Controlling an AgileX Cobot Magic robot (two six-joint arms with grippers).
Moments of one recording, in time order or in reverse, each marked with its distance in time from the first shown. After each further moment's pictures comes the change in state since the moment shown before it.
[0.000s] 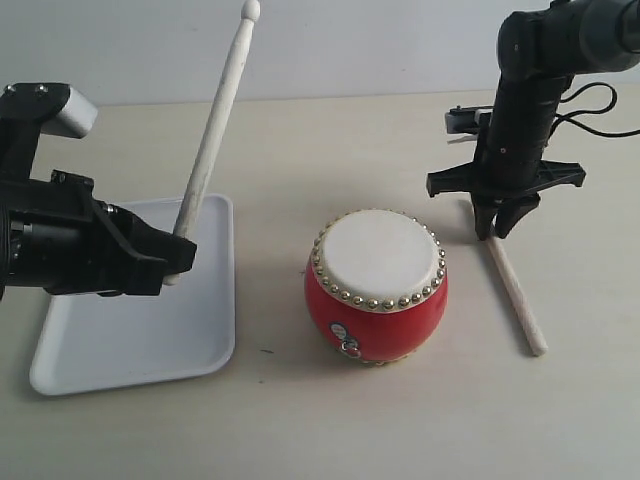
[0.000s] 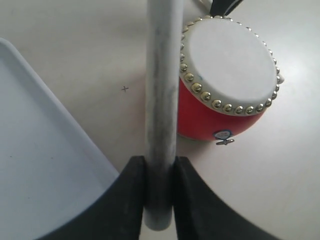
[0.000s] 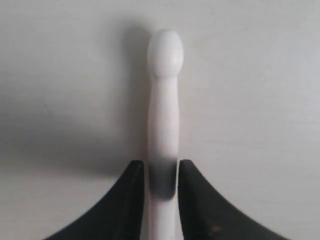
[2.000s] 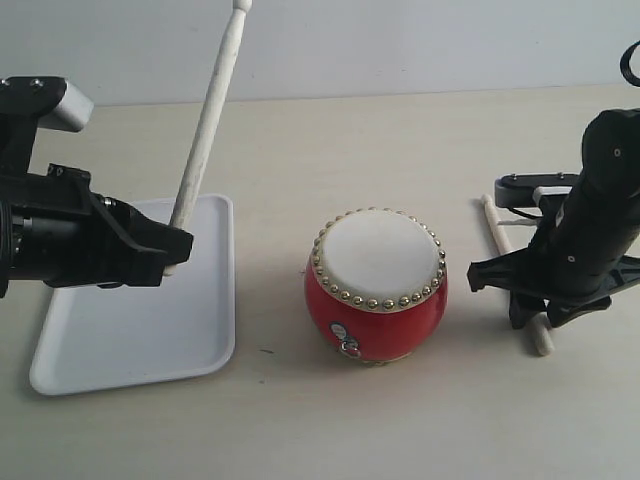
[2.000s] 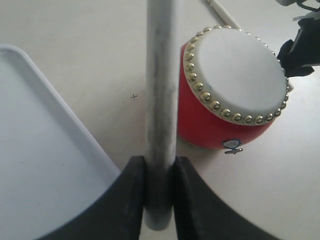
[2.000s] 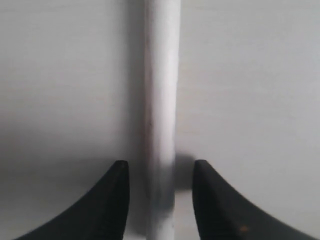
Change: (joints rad) left arm 0.000 0.000 0.000 -0.009 -0.037 0.008; right arm 0.033 -0.422 0.759 0.009 -0.475 0.057
